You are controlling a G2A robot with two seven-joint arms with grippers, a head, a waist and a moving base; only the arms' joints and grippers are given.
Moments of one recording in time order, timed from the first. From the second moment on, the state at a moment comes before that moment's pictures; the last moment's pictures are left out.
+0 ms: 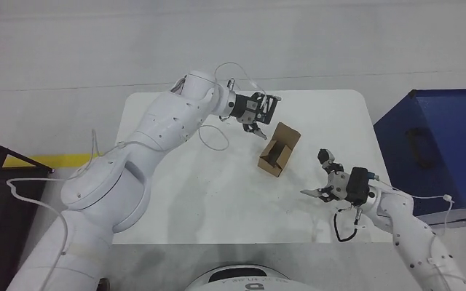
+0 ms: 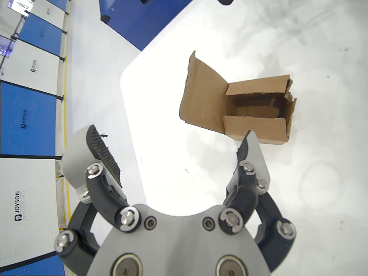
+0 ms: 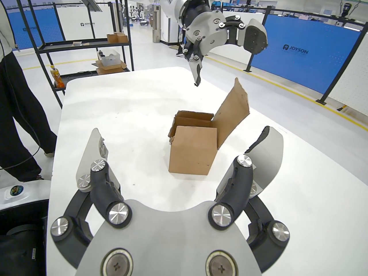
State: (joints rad) left arm 0.32 -1.55 -0.38 -0.56 2.01 -0.81 0.82; right arm -1.70 -0.87 1.44 -1.56 -1.41 -0.87 -0.66
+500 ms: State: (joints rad) left arm 0.30 -1.67 -0.27 -0.47 2.08 -0.86 0.78; right arm -1.60 -0.89 1.35 -1.48 -1.38 -0.86 -0.62
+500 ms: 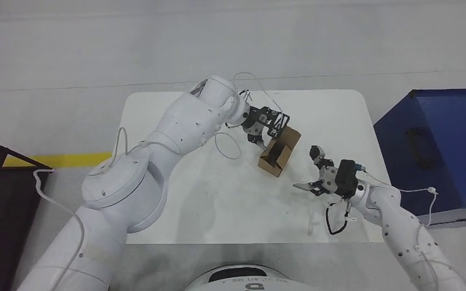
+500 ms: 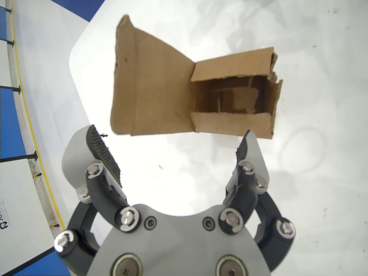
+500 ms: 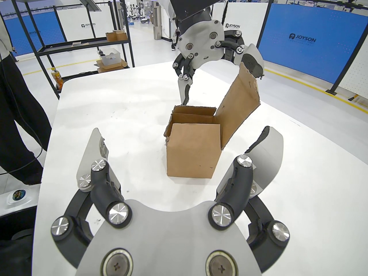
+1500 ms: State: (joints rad) left arm 0.30 -1.77 -0.17 -0.28 2.25 -0.68 1.04; right arm -1.60 -0.91 1.33 -1.45 -1.41 -0.70 -0.59
